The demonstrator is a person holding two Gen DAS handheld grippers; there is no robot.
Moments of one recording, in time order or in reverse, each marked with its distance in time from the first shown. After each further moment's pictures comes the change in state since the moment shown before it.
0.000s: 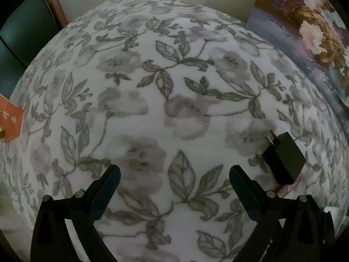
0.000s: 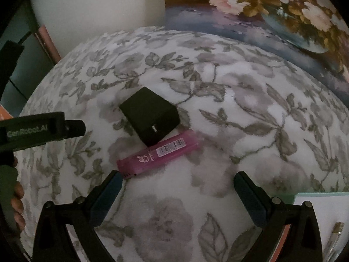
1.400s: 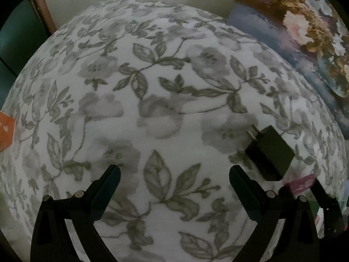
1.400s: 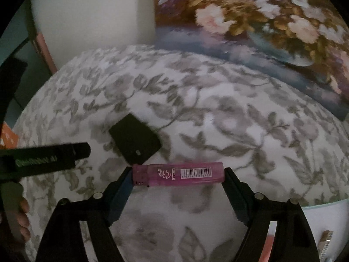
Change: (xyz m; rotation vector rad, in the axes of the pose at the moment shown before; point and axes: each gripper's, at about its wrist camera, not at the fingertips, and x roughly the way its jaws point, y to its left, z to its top) left arm -0.009 -0.030 -0.001 0.053 -0.010 -0.039; right arm -0.018 -0.020 0.007 0.035 -0.112 -0.048
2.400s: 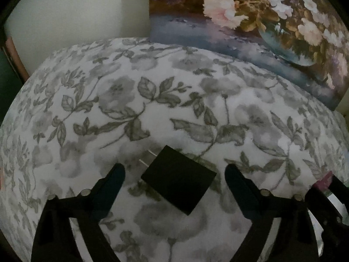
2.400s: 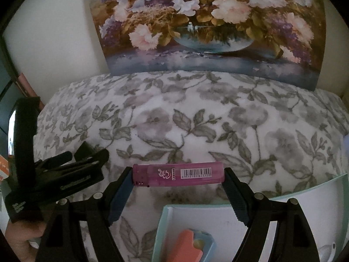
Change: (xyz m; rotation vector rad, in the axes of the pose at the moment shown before) left arm 0.010 -0.112 -0.003 0.245 -0.184 -0.056; right arm -0.040 -0.099 -0.003 0.208 -0.035 -0.017
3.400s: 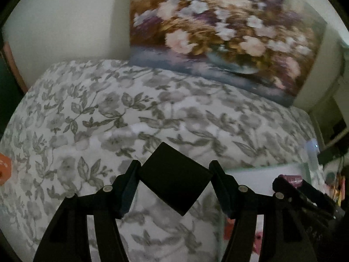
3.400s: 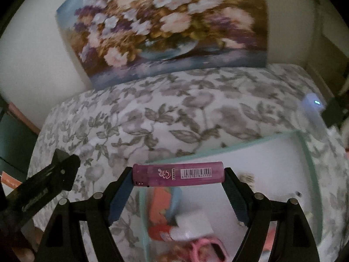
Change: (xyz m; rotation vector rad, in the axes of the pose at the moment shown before) left arm -0.138 -0.041 -0.035 0.035 -0.051 -0.123; right arm -0.099 -0.047 -0.026 0.194 0.031 -0.070
